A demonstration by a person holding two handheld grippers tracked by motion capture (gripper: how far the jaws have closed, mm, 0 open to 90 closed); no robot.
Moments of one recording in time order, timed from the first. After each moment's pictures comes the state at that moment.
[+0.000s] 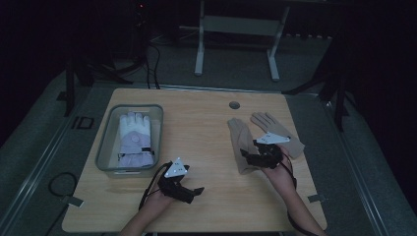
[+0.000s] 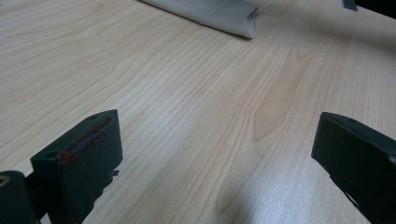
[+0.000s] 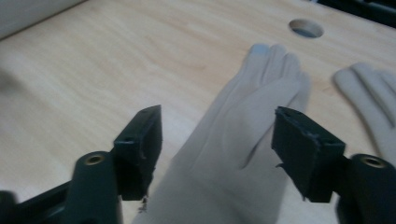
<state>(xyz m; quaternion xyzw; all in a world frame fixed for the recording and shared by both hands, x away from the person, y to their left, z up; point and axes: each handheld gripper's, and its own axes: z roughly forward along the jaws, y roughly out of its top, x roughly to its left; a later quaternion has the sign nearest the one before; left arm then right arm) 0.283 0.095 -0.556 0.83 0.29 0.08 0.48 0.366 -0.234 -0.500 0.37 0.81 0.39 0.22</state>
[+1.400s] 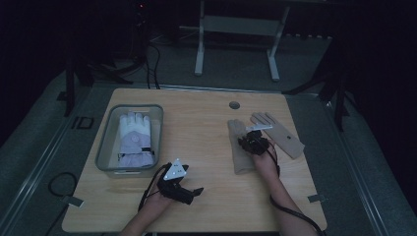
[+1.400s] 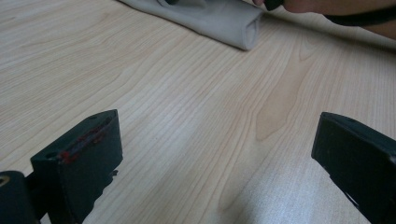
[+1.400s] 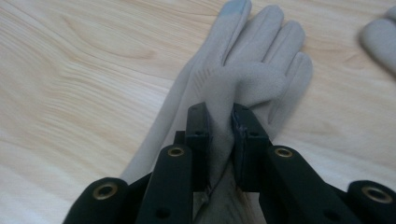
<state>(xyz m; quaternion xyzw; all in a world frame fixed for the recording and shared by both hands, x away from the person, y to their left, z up) 0.280 0.097 -0.555 0.82 0.29 0.10 0.48 0.432 -0.211 -0.548 0.47 0.80 0.34 0.17</state>
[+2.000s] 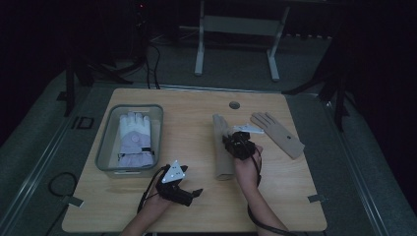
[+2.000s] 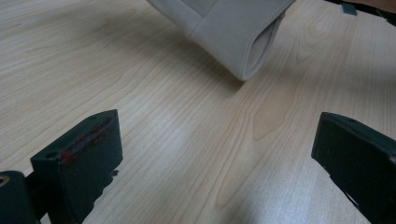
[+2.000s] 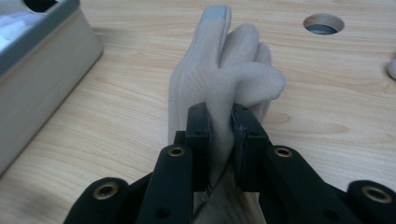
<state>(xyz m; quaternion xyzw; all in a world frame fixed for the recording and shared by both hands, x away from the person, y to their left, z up) 0.272 0.098 -0.556 0.82 0.28 0.12 0.49 0.372 -0.143 -0.490 0.52 0.73 0.40 0.19</state>
